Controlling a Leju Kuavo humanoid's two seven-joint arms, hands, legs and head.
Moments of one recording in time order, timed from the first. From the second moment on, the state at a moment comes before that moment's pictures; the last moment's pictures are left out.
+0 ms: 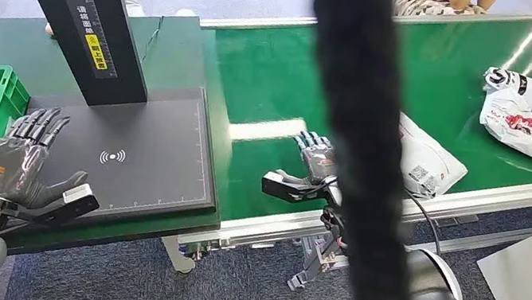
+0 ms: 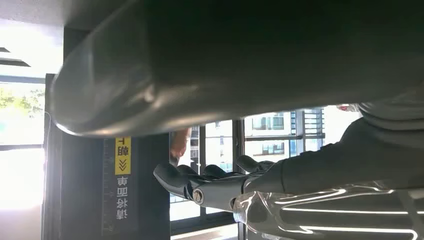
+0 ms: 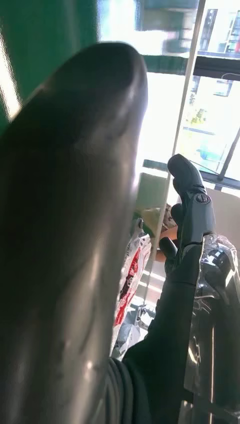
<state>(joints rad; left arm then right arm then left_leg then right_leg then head) -0.73 0.18 -0.52 -0.85 -1.07 0.38 -0.16 -0.74 -0.20 0.25 -0.32 1.30 -0.44 -0.14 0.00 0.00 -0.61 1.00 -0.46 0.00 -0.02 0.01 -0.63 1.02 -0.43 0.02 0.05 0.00</state>
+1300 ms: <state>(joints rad) -0.62 0.20 -0.47 -0.97 -1.10 0.33 -0.18 -0.65 -0.34 0.07 -0.28 1.32 -0.53 0.07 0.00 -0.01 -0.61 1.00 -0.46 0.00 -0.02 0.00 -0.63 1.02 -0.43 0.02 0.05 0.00</state>
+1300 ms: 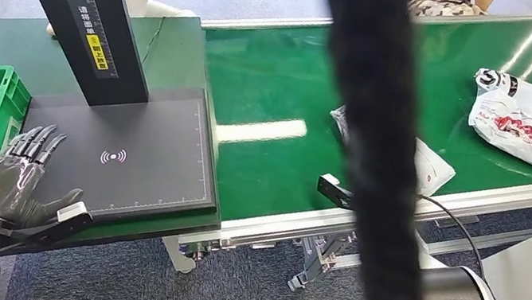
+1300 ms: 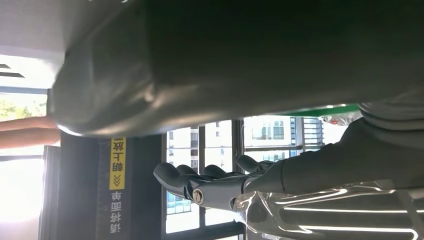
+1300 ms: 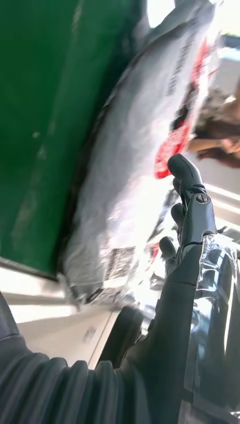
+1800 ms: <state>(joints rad) -0.63 0.18 -0.46 -0.97 -1.10 0.33 -0.20 -0.66 -0.31 0.04 -0.29 1.36 -0.56 0.03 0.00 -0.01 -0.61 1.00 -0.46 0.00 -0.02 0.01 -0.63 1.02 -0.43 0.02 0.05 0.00</state>
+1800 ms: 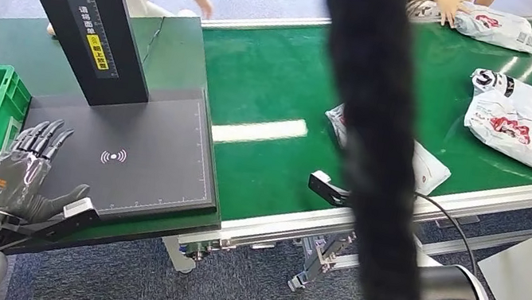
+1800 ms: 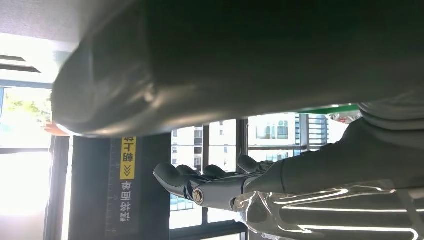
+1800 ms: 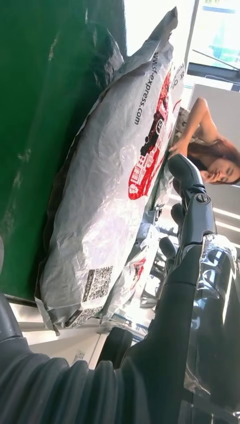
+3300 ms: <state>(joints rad) -0.60 0.21 -0.44 -1.00 -1.08 0.33 -0.20 -0.67 -0.30 0.02 -0.29 1.37 -0.51 0.05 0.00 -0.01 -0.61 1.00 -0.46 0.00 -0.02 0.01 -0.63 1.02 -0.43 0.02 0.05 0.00</state>
